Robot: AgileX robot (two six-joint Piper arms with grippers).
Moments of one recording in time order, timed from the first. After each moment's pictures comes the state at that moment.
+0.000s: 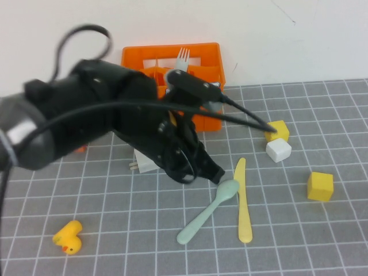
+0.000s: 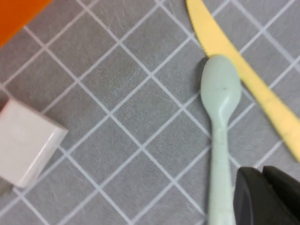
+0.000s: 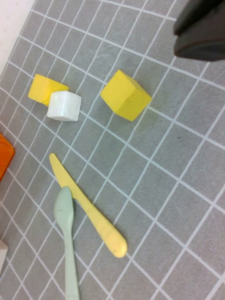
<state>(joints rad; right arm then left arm) -0.05 0.60 -0.35 0.81 0.58 -1.20 -0.65 1.65 -1.34 -0.12 0.80 0.08</state>
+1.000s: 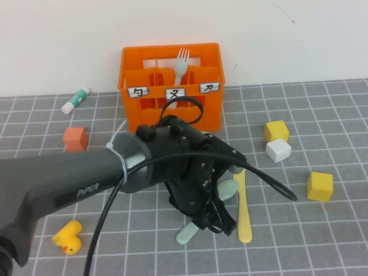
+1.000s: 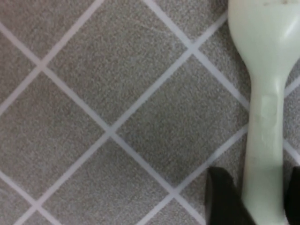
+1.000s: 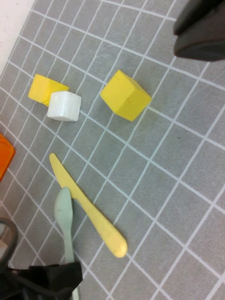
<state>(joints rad) -0.05 0.60 -0.35 0.81 0.58 -1.20 -0.76 1.93 -1.34 0.06 0.80 -0.08</state>
